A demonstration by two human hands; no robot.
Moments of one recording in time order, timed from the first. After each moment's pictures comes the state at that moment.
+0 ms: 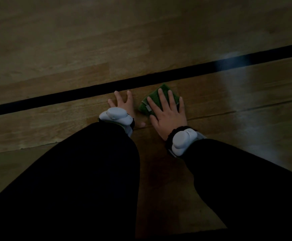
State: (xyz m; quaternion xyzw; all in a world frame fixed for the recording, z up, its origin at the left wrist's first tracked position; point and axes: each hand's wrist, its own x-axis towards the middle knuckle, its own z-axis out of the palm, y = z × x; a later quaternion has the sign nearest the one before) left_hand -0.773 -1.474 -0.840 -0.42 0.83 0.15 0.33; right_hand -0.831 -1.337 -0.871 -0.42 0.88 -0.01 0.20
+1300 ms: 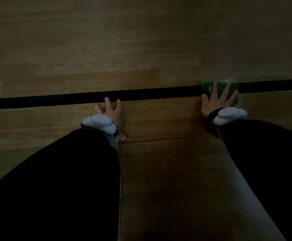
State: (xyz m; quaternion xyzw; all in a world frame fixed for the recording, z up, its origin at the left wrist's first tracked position) left_hand -0.637 -1.626 -0.831 -0.39 0.83 0.15 0.36; right_hand -0.858 -1.417 -0.875 -0.13 0.98 -0.06 0.16
